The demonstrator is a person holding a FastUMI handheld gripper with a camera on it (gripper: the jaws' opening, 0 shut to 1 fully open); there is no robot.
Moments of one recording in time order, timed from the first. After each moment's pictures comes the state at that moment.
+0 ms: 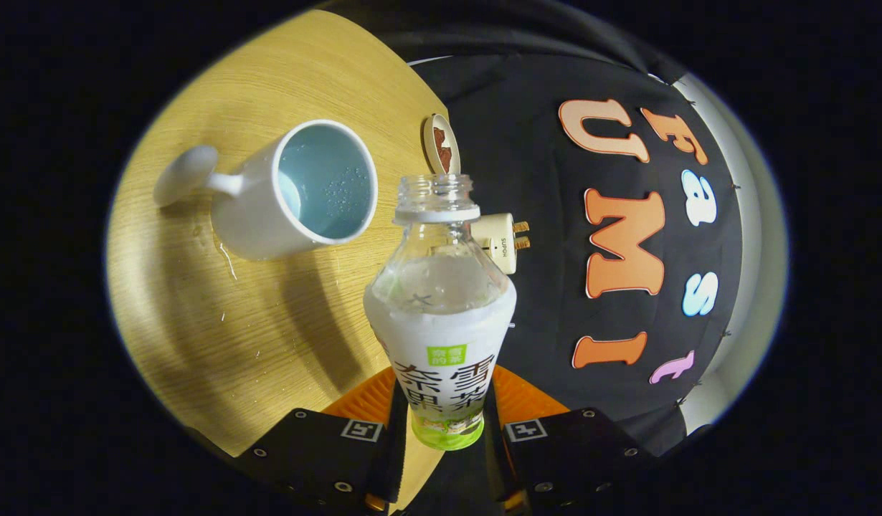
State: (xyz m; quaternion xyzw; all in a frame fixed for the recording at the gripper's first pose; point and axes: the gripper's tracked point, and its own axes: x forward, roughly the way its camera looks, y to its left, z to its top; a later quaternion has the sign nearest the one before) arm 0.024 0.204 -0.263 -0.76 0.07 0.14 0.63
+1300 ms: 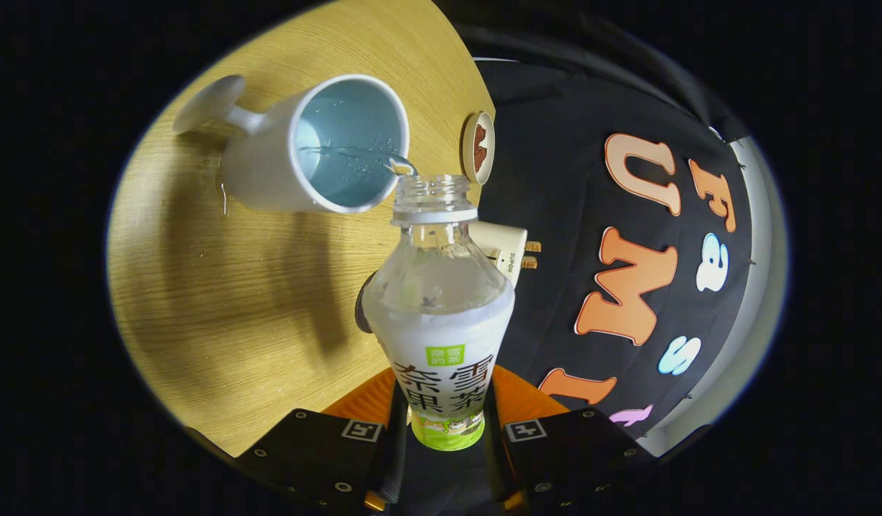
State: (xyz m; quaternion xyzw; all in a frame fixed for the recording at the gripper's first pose) arm 0.044 0.214 -0.248 -0.83 0.05 0.15 0.53
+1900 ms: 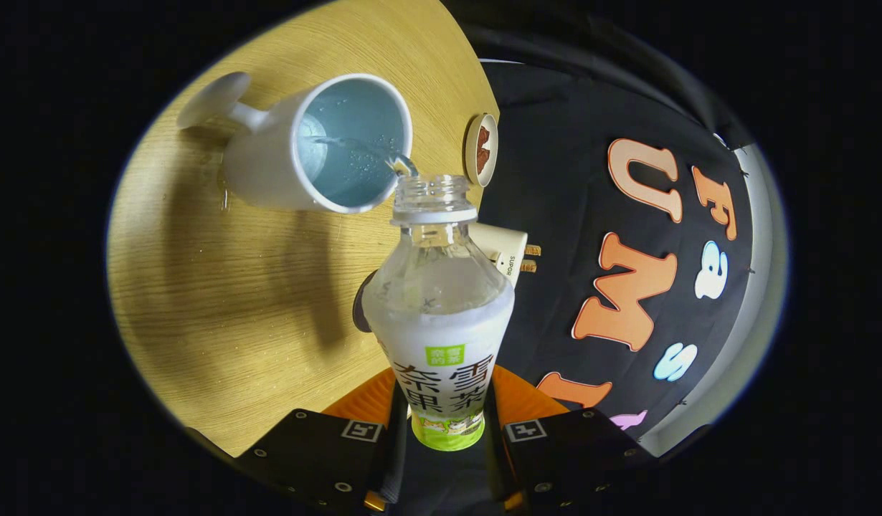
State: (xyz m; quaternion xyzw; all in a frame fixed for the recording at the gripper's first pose) arm 0.046 0.216 -0.249 -0.84 0.05 0.15 0.52
